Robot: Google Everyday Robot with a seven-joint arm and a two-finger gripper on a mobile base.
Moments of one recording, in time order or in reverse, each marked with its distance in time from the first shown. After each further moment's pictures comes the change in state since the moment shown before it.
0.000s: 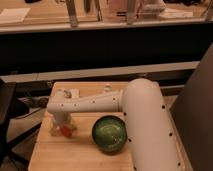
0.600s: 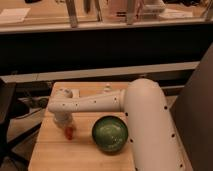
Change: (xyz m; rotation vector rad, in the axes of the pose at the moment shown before) arm 0.000 0.008 -0.011 -0.011 -0.001 0.009
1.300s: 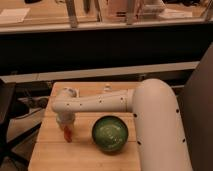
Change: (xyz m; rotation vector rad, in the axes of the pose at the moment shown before) arm -0.010 0.015 -0.016 0.011 0.012 0.021
